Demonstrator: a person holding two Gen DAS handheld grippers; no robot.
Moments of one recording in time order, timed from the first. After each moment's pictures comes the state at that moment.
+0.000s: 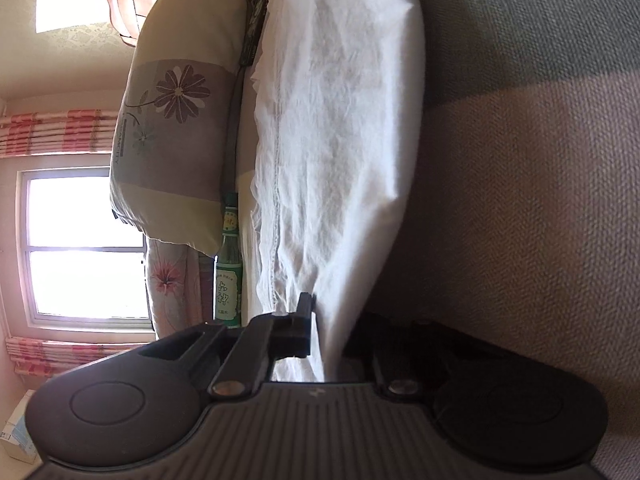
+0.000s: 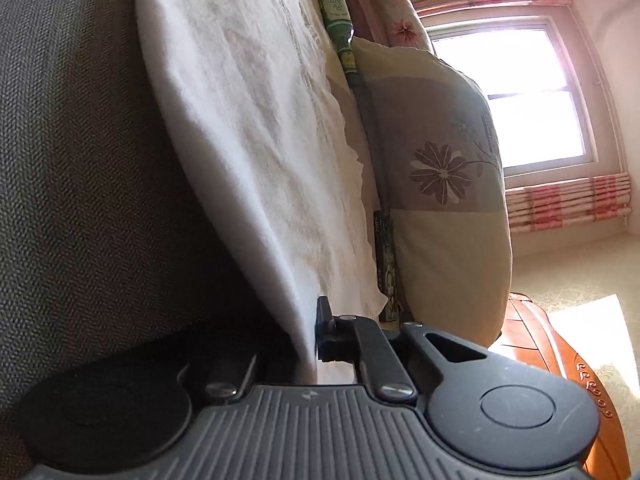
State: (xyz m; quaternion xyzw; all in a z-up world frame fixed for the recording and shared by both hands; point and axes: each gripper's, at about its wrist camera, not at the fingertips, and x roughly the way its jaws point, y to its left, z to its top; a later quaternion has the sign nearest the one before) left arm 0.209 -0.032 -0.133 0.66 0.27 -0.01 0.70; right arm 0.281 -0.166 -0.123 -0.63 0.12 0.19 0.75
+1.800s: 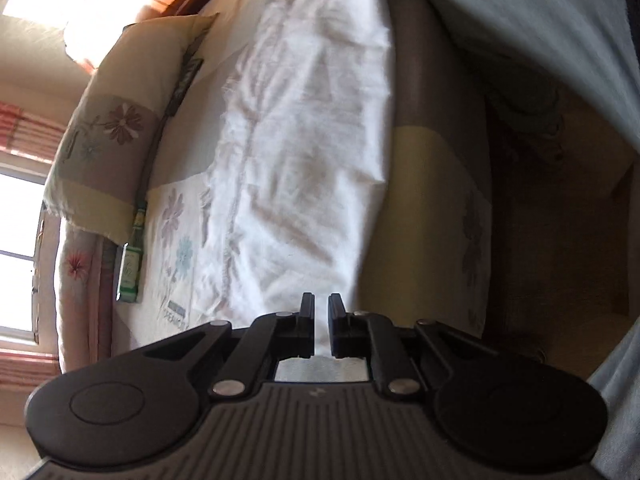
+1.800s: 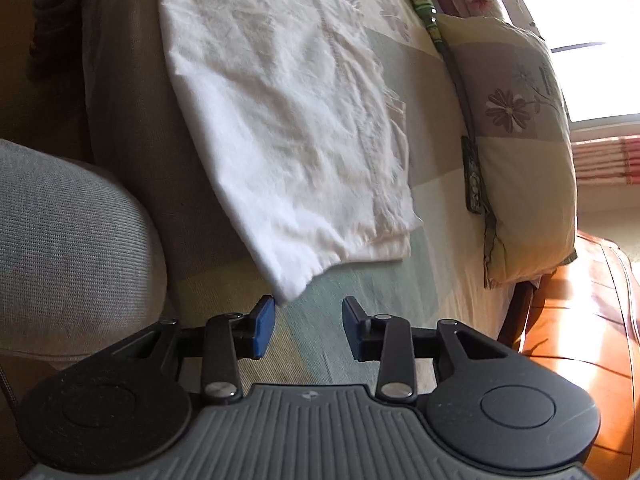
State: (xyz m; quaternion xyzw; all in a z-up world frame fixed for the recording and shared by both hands) left arm -0.025 -0.006 -0.015 0.54 0.34 -0.19 0.75; right arm 0.073 -0.280 -0.022 -0.60 0.30 0.27 0.69
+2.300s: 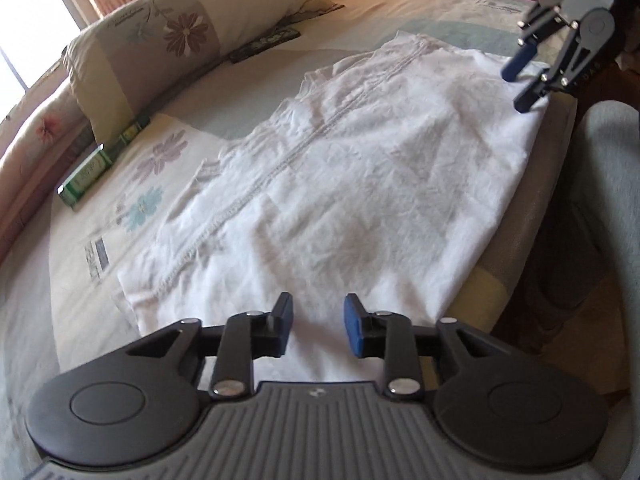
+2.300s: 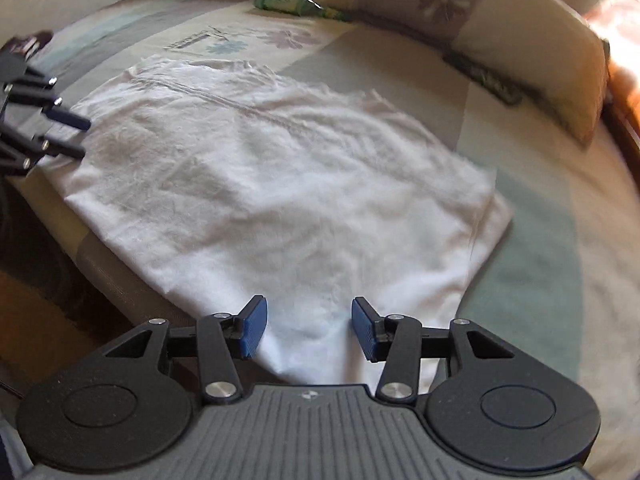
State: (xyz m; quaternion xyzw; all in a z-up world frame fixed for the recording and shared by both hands) left arm 0.049 0.004 -0.045 0.25 0.41 -0.16 0.86; right arm 0.136 -0.271 -0.046 -0.17 0.44 0.30 0.83
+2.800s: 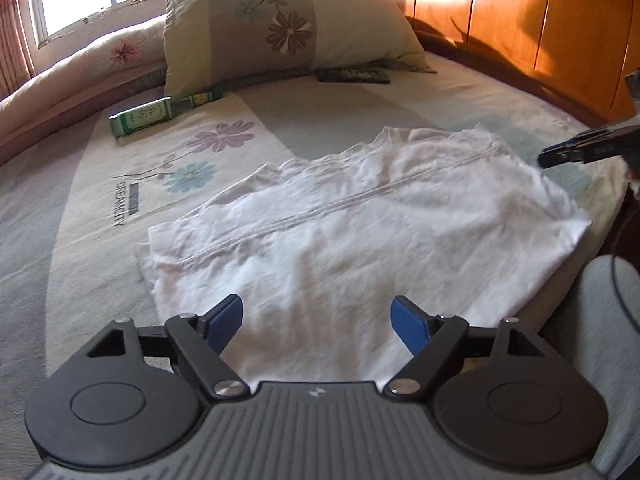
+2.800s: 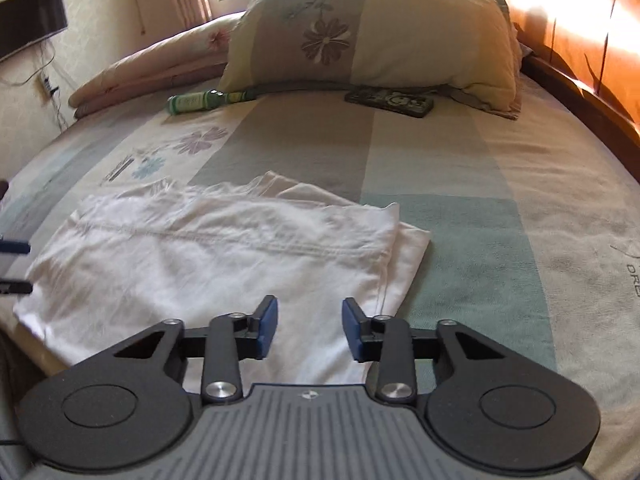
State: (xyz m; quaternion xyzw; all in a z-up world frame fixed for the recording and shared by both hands) left arm 0.049 0.027 -0.009 0.06 0.39 -0.11 0.91; right arm 0.186 -0.334 -0.018 -0.01 0.39 0.25 0.89
